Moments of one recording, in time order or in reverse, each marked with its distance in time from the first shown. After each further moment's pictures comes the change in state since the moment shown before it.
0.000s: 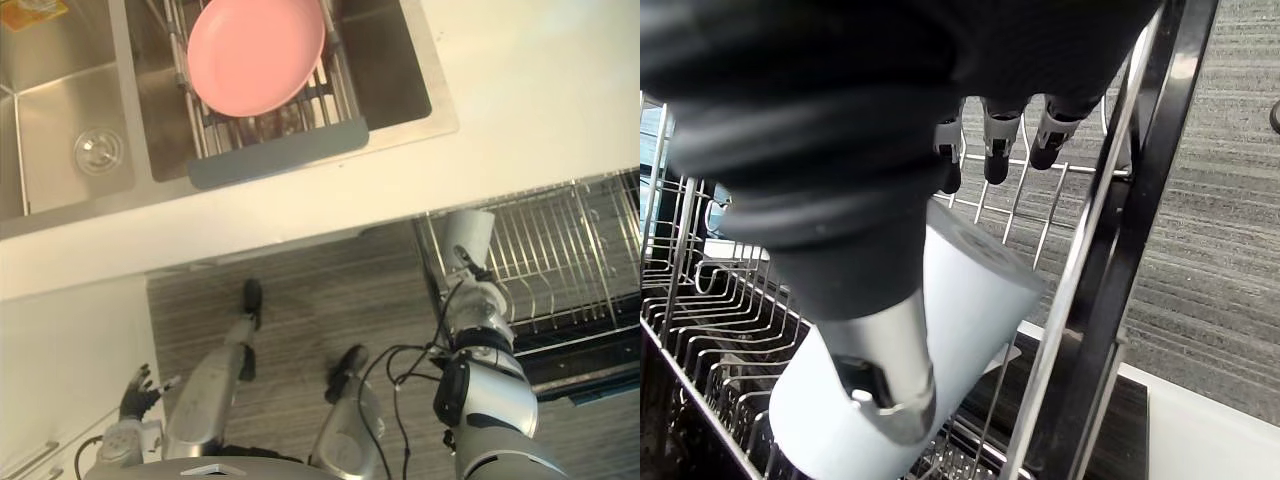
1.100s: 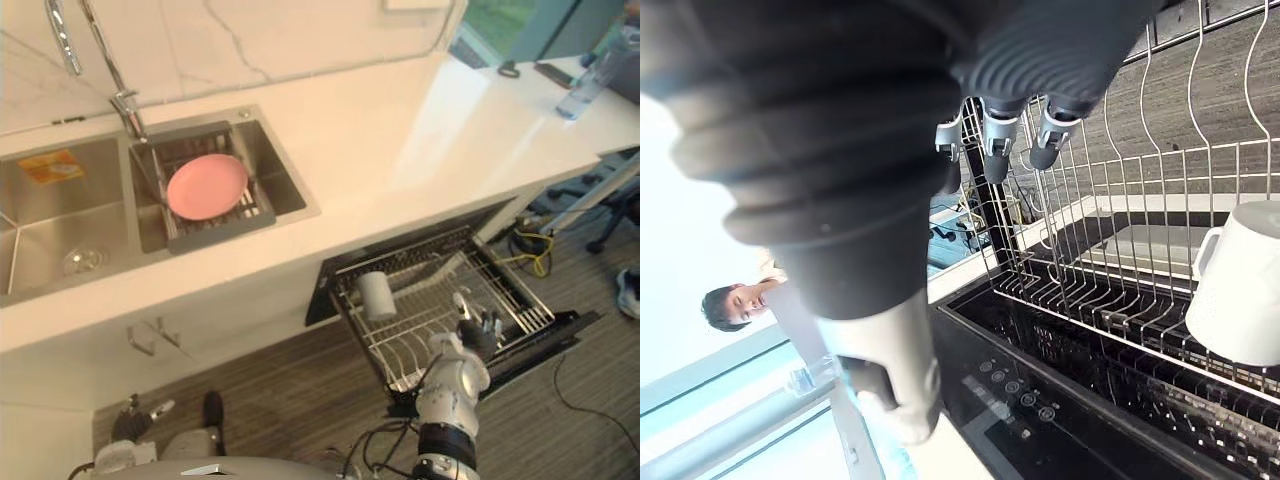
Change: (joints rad) left arm 0.044 -0.032 0.119 0.052 0.098 0.079 0.025; right arm 0.545 0.376 -0.045 -0.665 0.000 -0.239 0.046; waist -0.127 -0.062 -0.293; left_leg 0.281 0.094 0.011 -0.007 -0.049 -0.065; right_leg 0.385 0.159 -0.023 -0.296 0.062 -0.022
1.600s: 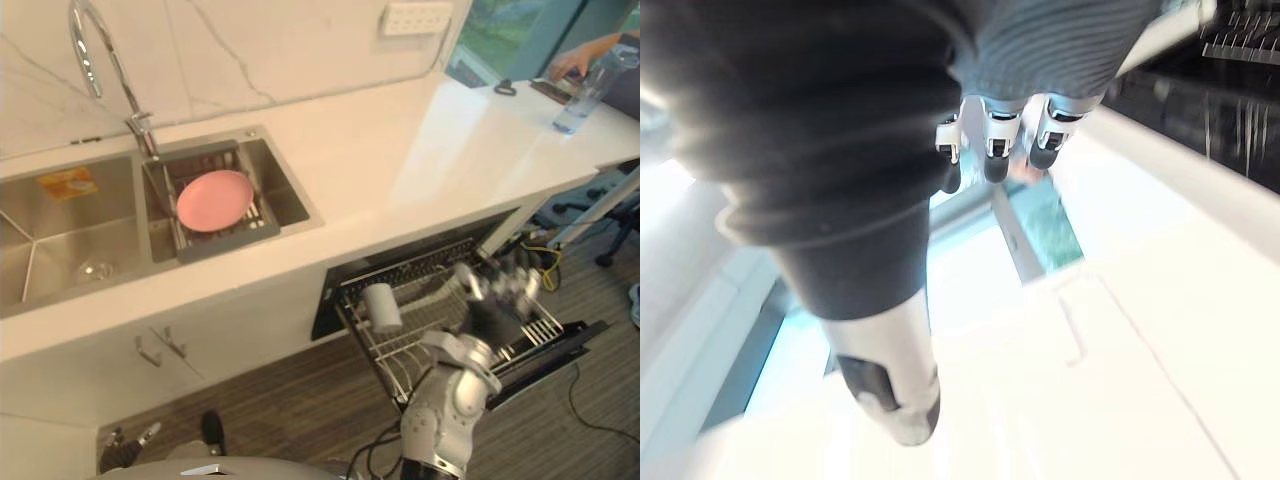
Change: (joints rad) left arm 0.076 -0.081 0.131 0.008 -0.023 -0.015 0.007; right arm 0.185 0.134 0.224 -0.632 -0.324 -0.186 0.128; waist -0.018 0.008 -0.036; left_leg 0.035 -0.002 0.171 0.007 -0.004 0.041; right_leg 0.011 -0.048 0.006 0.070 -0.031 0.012
